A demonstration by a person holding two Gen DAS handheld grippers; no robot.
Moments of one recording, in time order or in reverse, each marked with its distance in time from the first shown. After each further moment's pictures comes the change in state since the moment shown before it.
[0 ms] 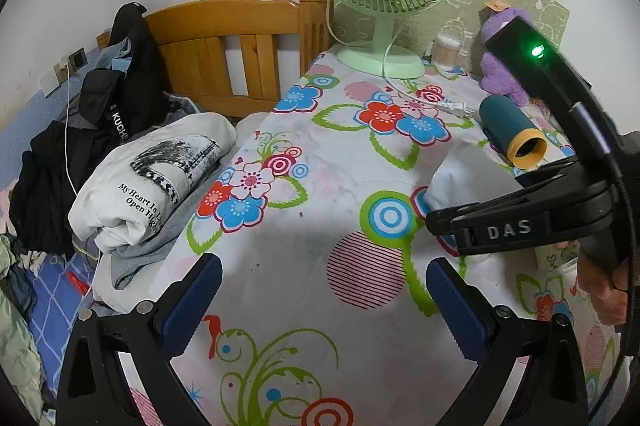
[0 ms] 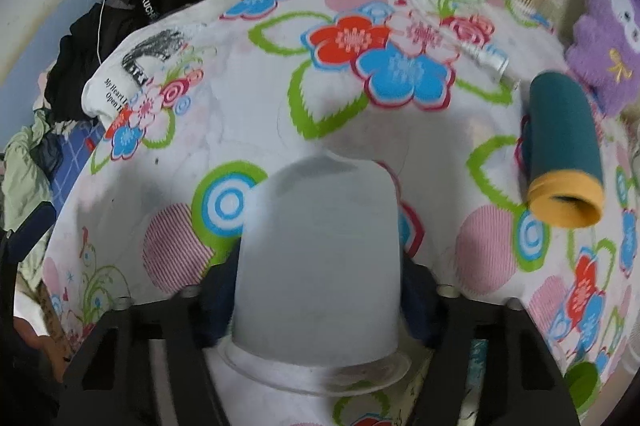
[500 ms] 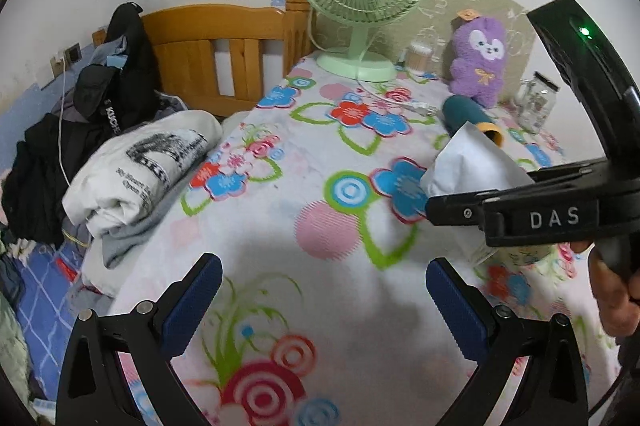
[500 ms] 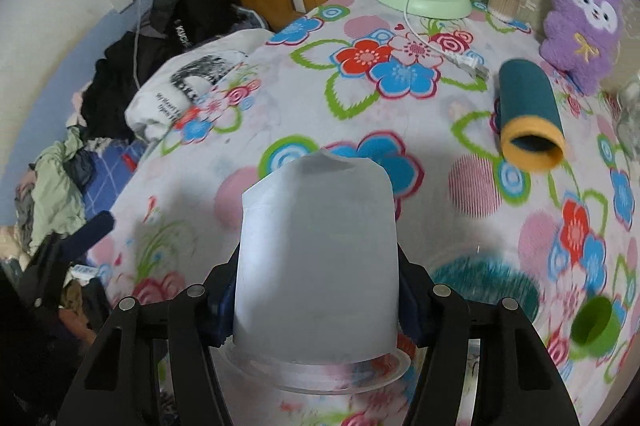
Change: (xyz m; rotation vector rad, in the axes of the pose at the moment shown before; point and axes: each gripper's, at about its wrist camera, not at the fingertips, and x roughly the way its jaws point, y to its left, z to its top) left arm -0.046 -0.012 -0.031 -0.019 -0.023 -0.085; right arm -0.071 0.013 -0.063 0.029 -0.123 0.083
